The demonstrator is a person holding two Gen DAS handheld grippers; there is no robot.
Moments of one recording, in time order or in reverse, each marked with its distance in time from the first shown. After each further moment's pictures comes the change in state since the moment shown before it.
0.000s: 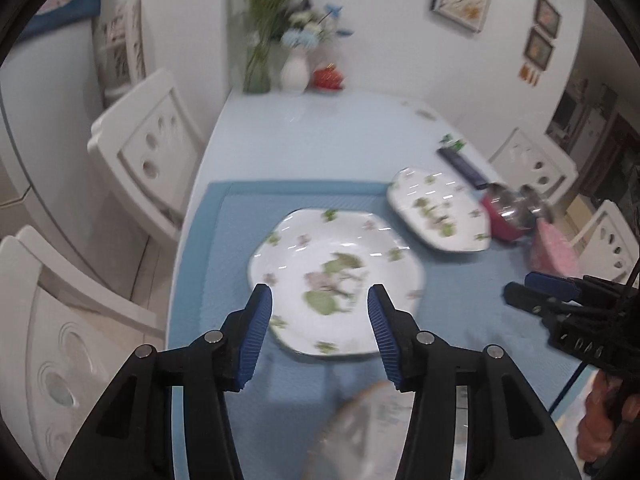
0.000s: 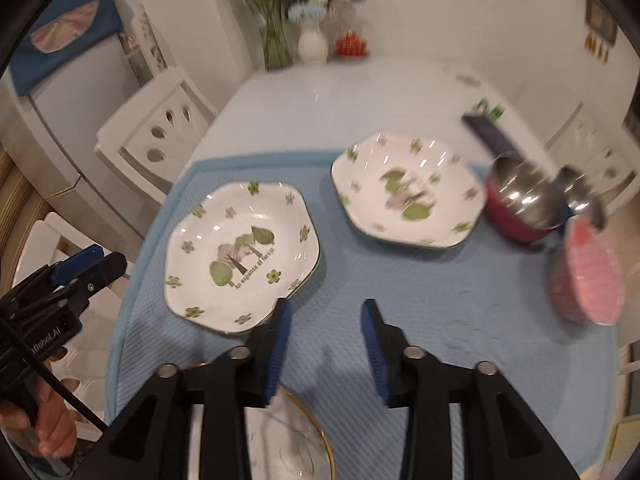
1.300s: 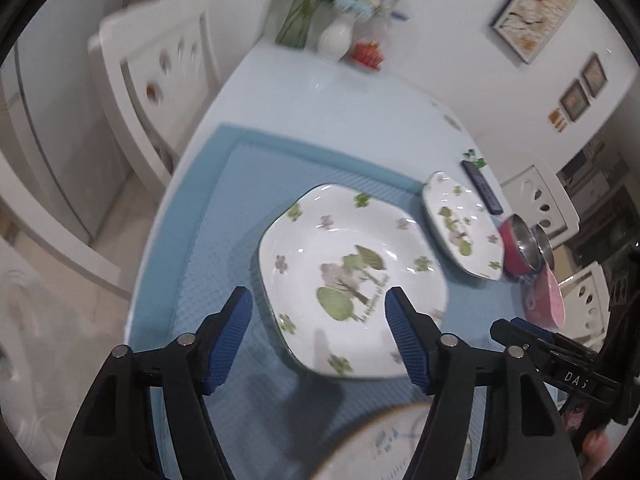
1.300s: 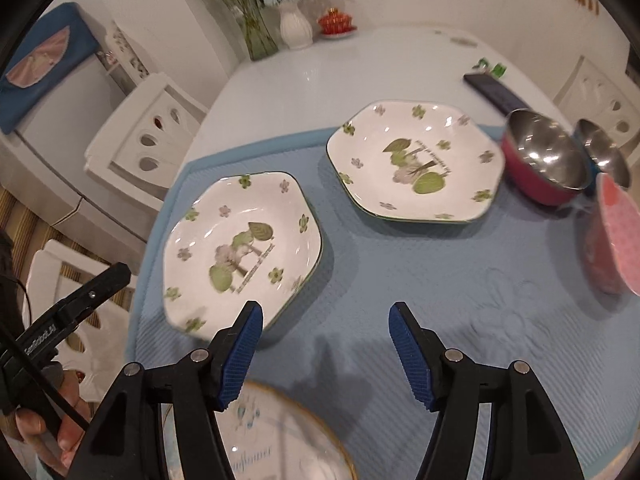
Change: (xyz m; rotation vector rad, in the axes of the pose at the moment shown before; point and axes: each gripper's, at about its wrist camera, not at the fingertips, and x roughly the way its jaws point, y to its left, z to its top) left arm 0.083 0.064 0.000 -0.267 0.126 -0.093; right arm 0.058 -0.015 0.013 0.122 0.092 0.090
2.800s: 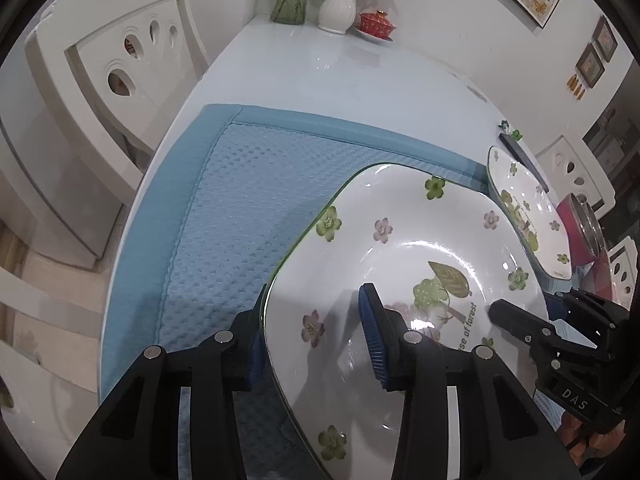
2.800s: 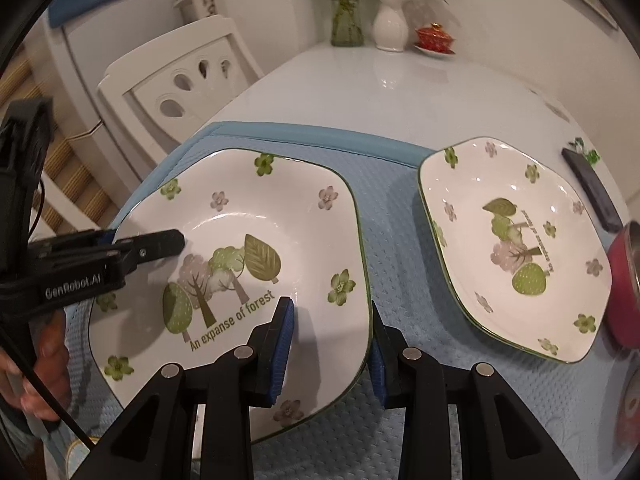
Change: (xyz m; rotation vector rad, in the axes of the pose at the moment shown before) left arm 0.084 0.012 0.016 0.105 0.032 0.085; right arm 0.097 0.031 0.027 -0.359 -0.047 0.025
